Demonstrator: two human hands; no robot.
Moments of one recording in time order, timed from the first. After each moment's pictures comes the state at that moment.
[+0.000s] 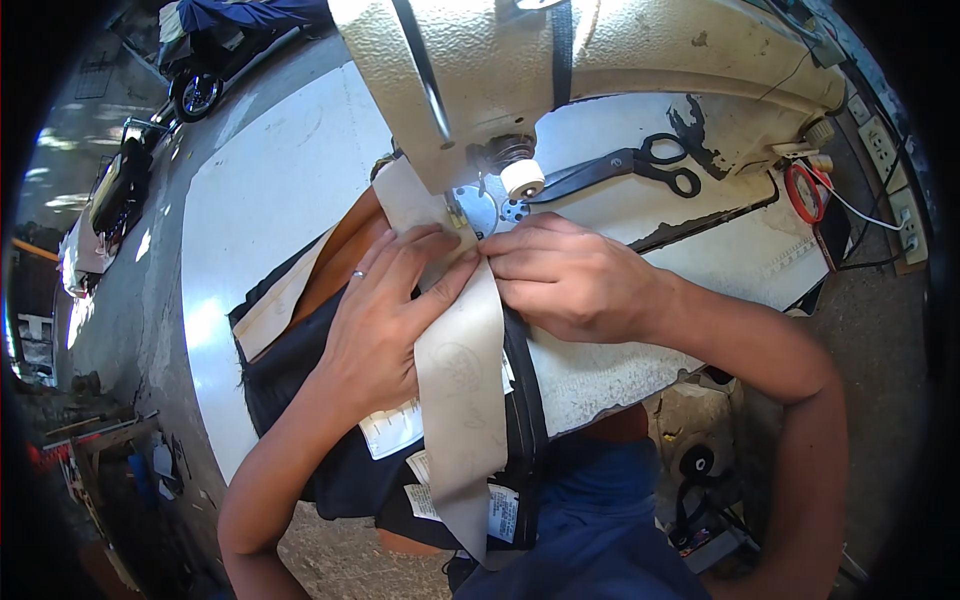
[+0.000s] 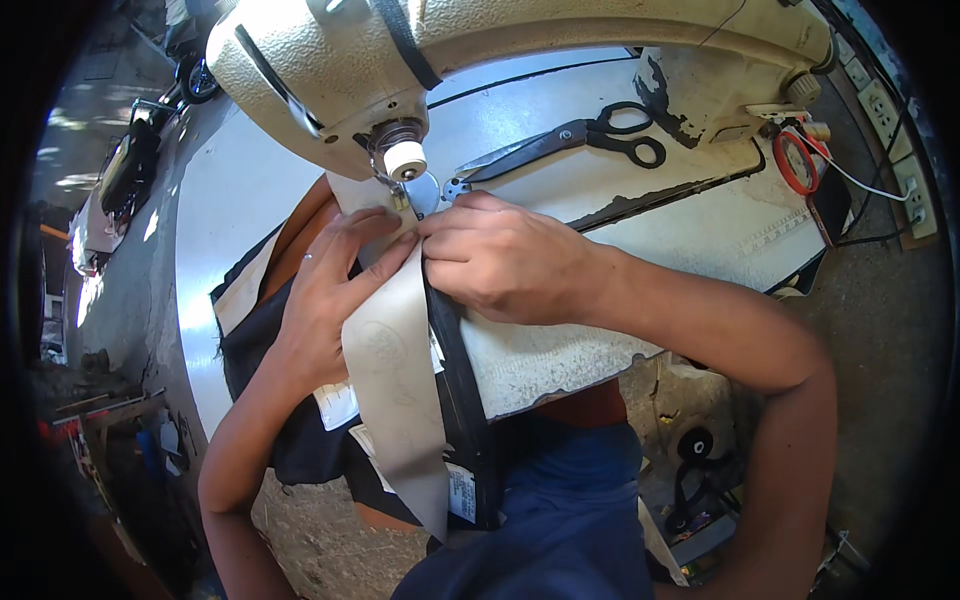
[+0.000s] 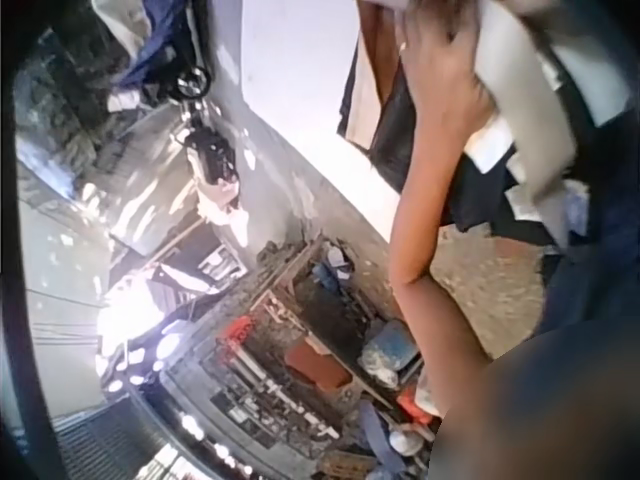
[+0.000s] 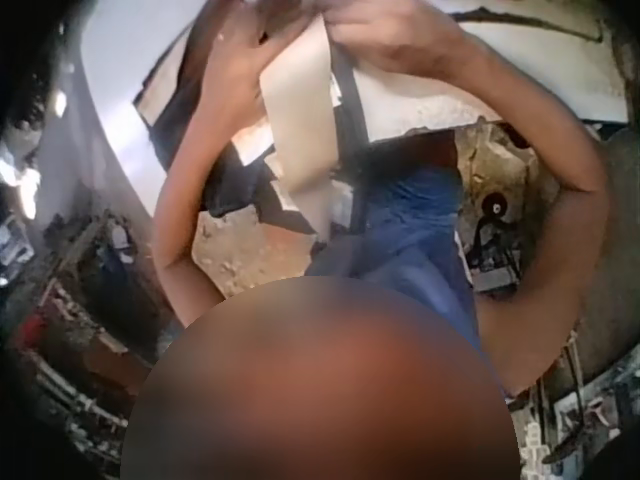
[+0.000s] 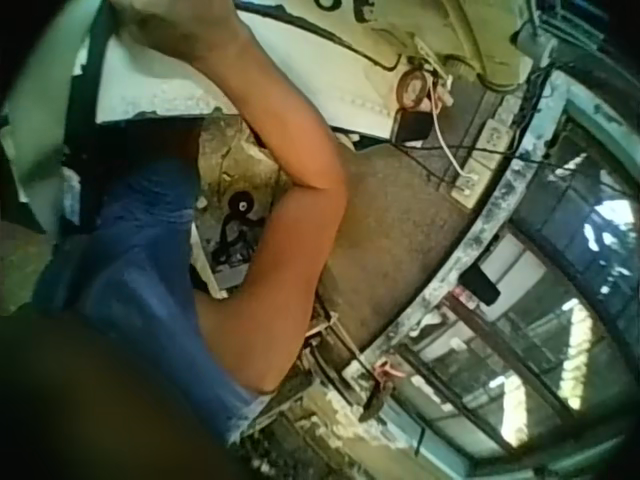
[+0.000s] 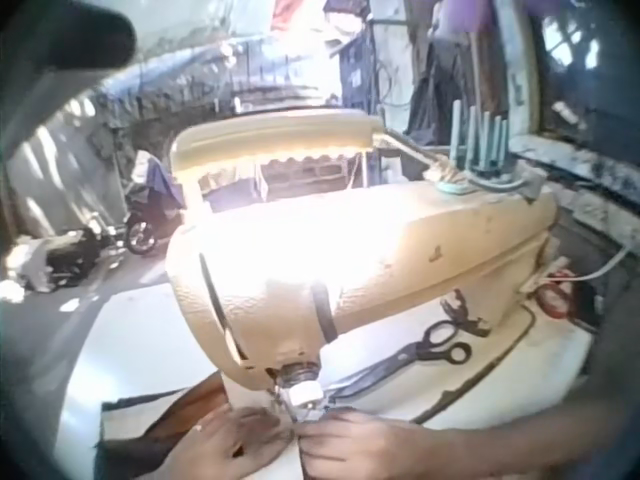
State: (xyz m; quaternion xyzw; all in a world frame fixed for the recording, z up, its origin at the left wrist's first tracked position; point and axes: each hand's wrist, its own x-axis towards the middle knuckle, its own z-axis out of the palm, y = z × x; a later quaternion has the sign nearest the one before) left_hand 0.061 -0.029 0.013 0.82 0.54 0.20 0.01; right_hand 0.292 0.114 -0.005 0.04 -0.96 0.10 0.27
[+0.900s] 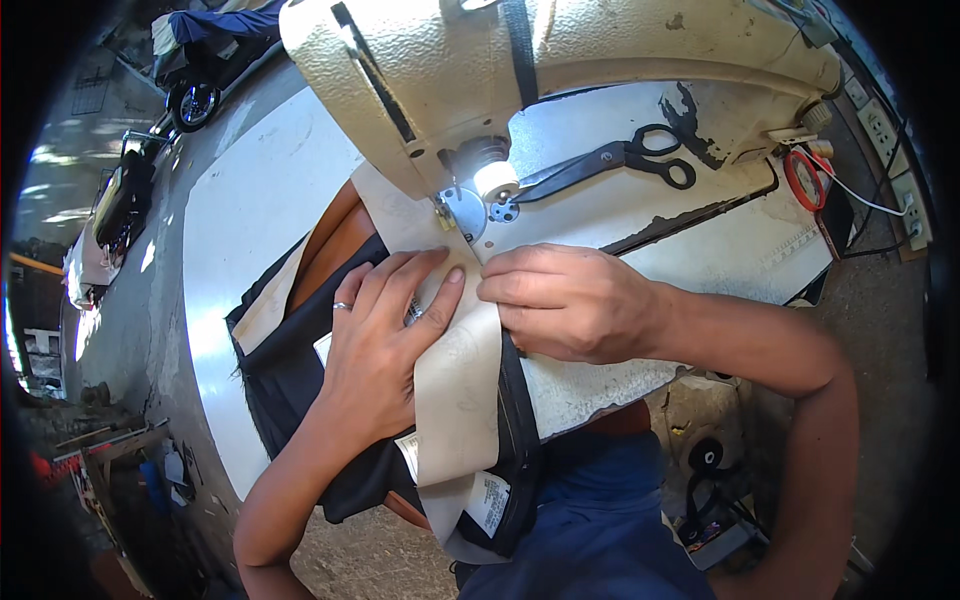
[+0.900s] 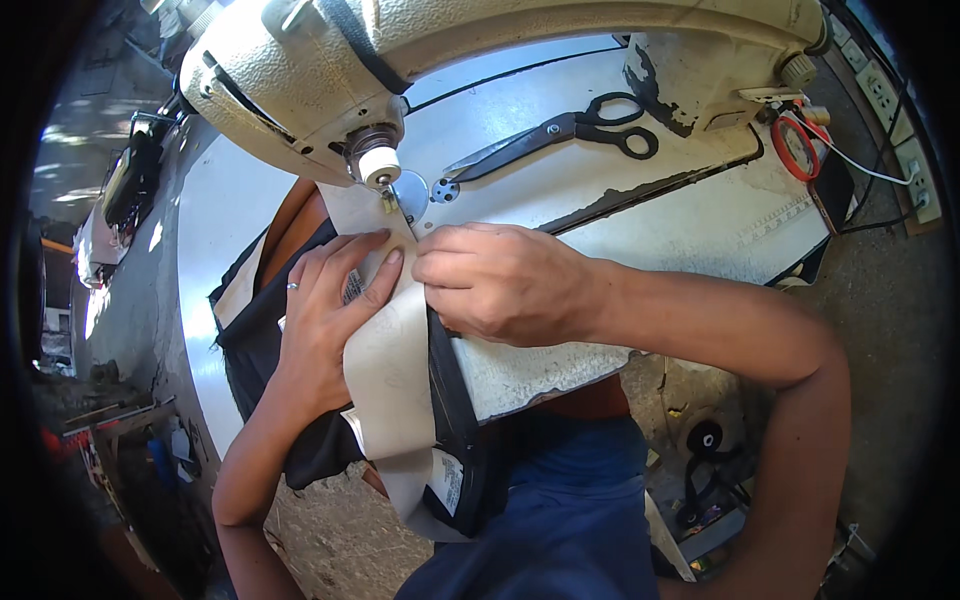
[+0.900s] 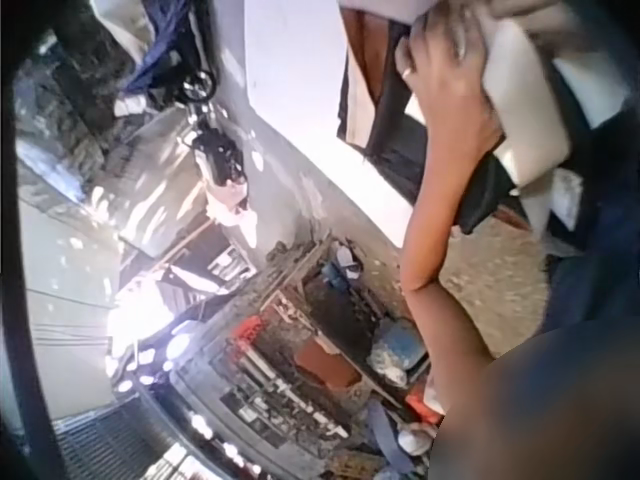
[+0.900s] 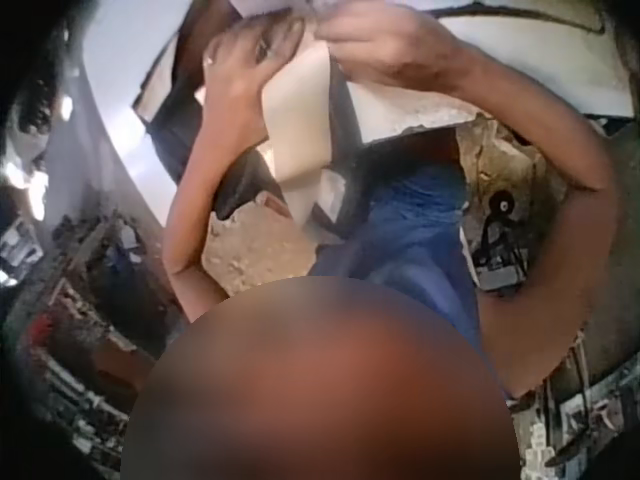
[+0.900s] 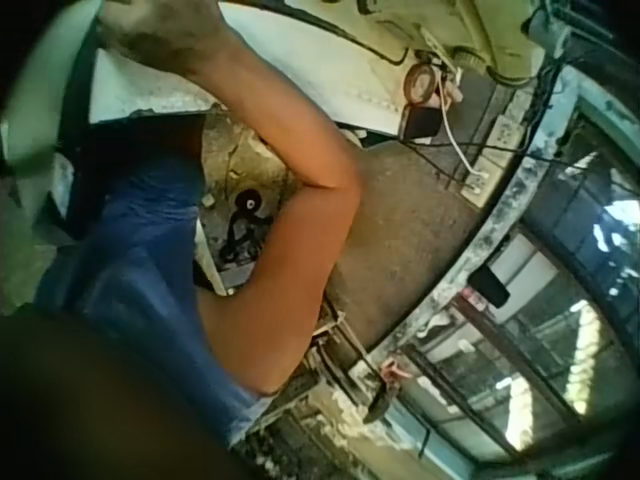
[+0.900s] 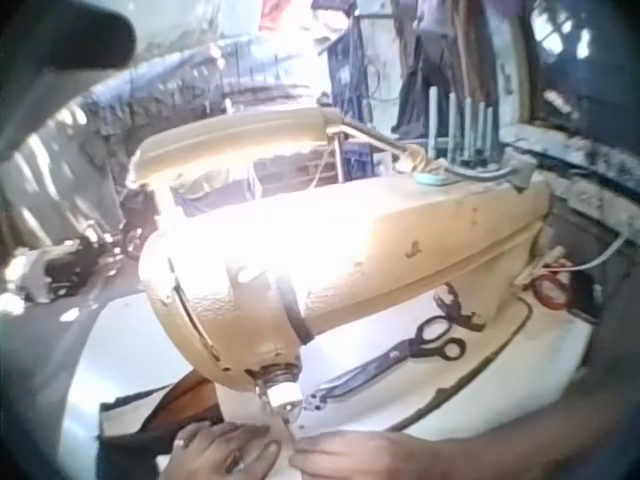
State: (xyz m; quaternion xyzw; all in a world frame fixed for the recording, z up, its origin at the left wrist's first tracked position) left_hand 0.077 -0.050 0.021 0.79 0.59 0.15 -0.01; right_hand 0.300 0.101 -0.007 0.05 -0.94 0.14 0.32
